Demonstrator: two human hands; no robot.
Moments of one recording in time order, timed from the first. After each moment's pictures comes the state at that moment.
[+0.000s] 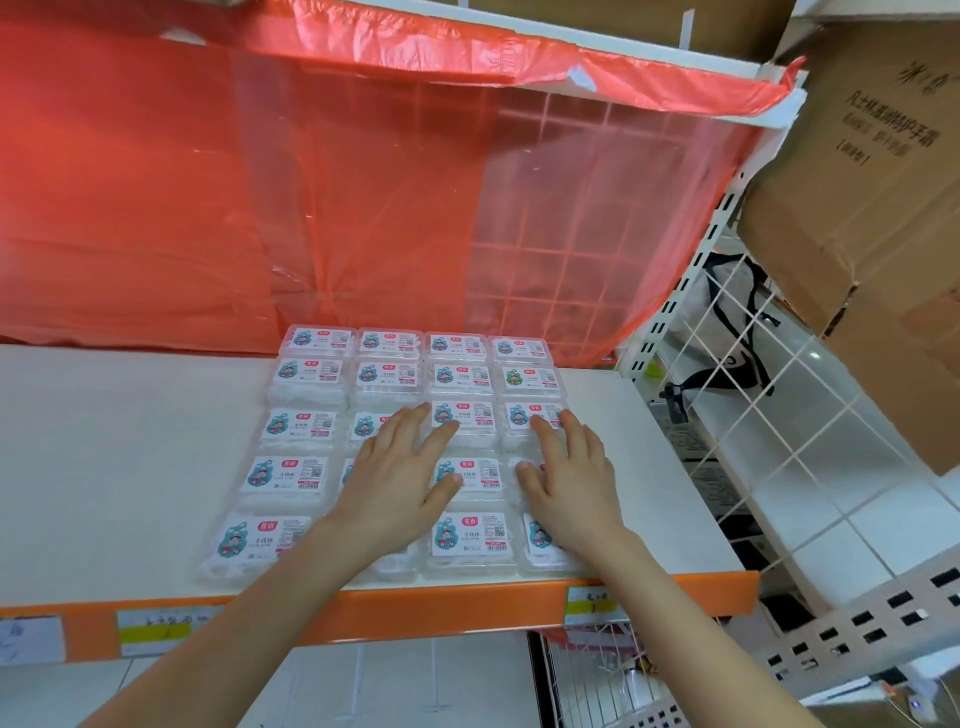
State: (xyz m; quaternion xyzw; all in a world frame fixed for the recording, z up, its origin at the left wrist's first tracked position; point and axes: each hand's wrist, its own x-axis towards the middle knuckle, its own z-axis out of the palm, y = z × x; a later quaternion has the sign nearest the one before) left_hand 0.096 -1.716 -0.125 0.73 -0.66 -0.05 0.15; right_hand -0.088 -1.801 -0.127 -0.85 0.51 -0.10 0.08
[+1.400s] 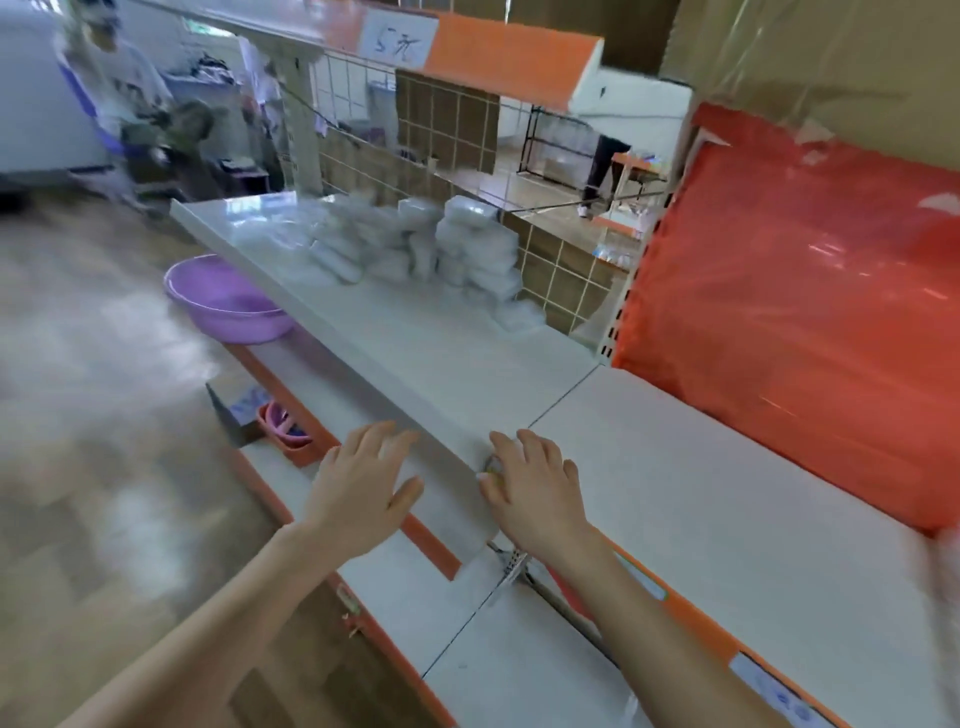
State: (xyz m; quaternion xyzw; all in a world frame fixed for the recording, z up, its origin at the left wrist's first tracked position) left_hand 0.488 -1.251 -0.112 0.95 -0.29 0.02 0.14; right_hand 0.423 -1.434 -0.102 -0.99 0.09 -0.03 0.09
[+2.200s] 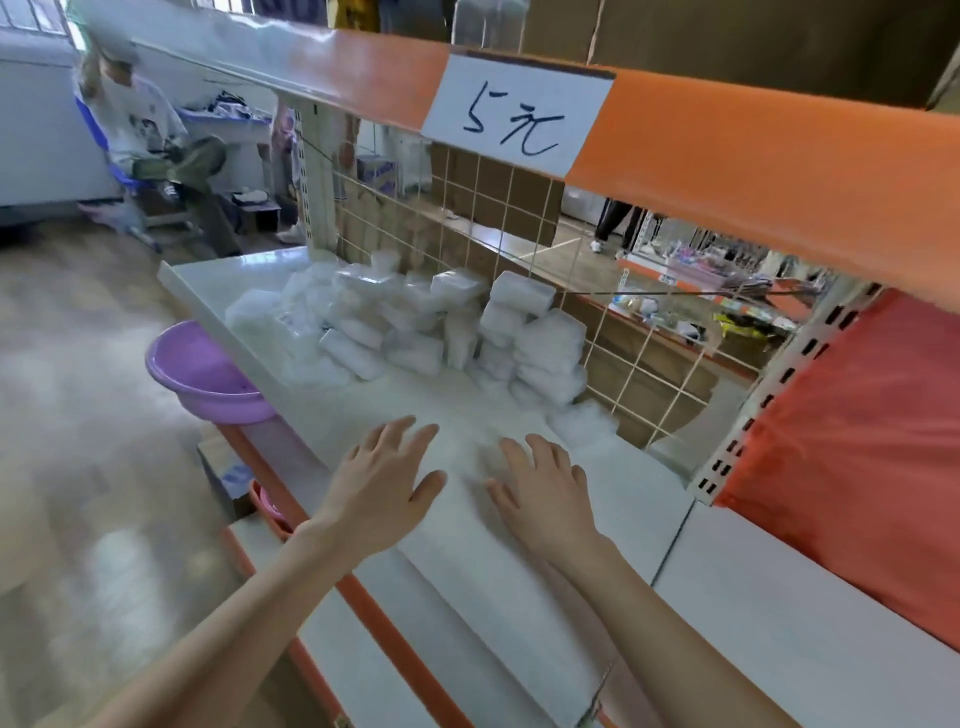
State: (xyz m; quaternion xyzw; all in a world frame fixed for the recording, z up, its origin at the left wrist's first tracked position) left_hand 0.710 -1.279 -0.096 0.94 -0.28 0.04 0.18; right_hand 0.649 -1.458 -0.100 -0.99 0.08 -0.06 0.07
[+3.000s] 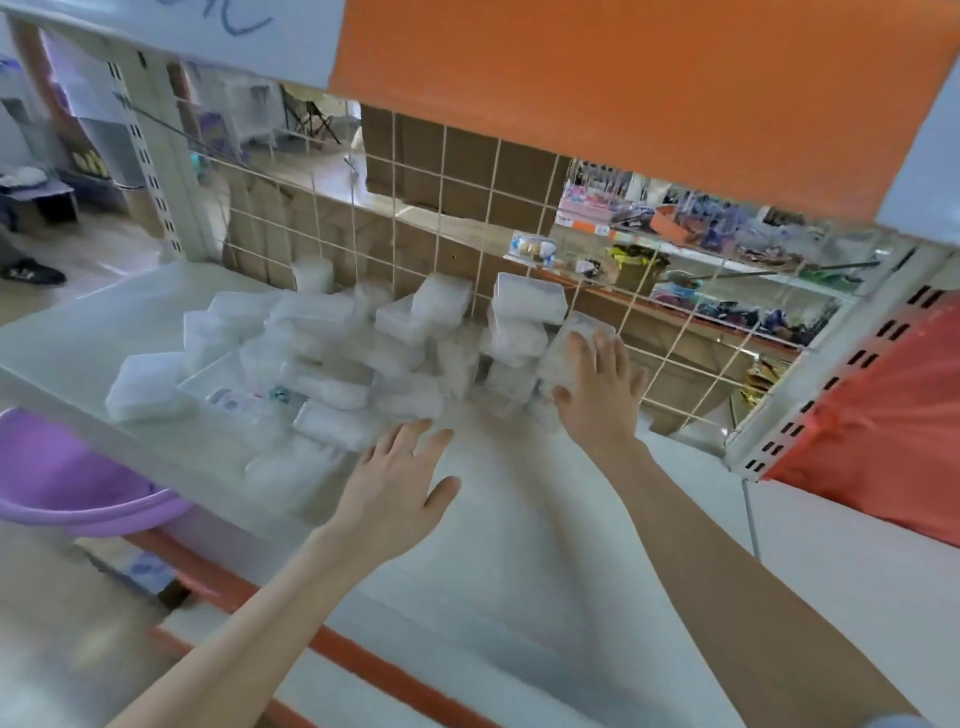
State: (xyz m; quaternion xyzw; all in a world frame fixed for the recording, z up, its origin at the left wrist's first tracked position) left_hand 0.867 -1.270 -0.109 0.87 -0.46 -0.02 0.16; right_hand 0.797 -1.492 -0.077 -0.92 0.36 -0.14 0.01
